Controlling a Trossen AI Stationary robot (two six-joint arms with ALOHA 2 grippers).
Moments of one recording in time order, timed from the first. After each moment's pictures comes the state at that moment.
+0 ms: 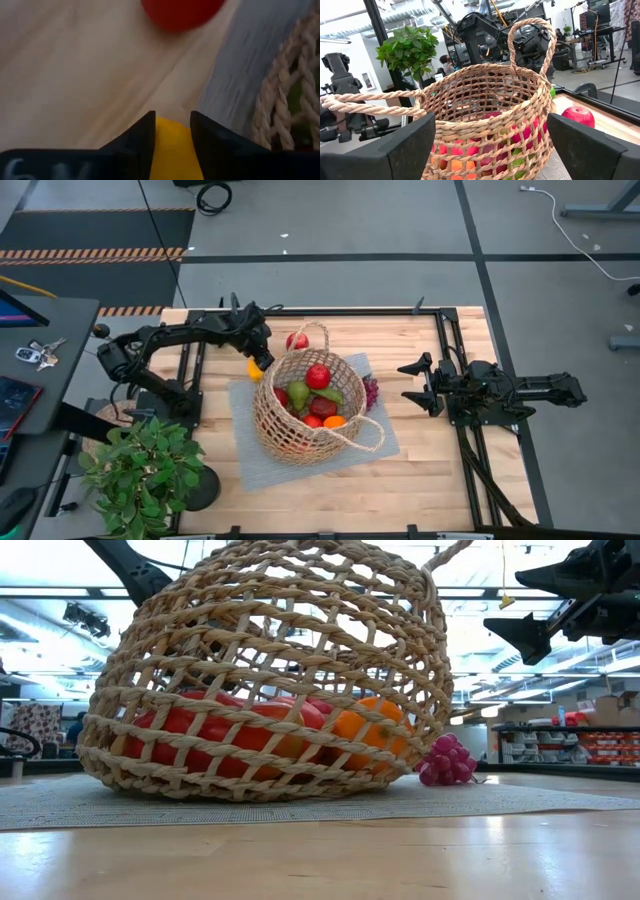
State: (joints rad) left arm 0.68 1.48 0.82 -0.48 0.20 -0.07; right arm -0.03 0.09 0.01 0.24 0.01 0.23
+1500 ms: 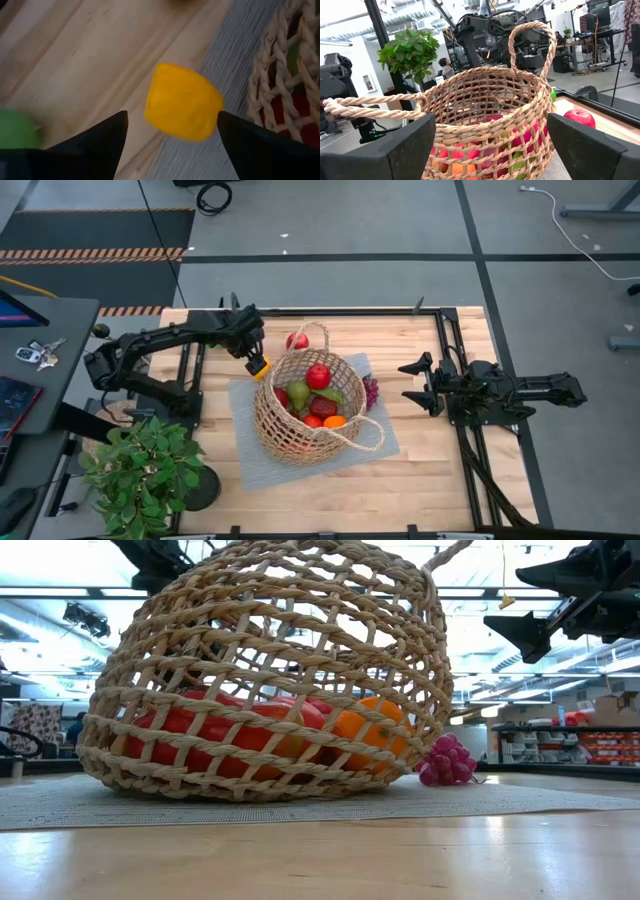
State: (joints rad) left arm 0.58 1.36 0.96 -0.87 -0.01 -0.10; right arm -0.03 0.09 0.01 0.25 0.01 0.23
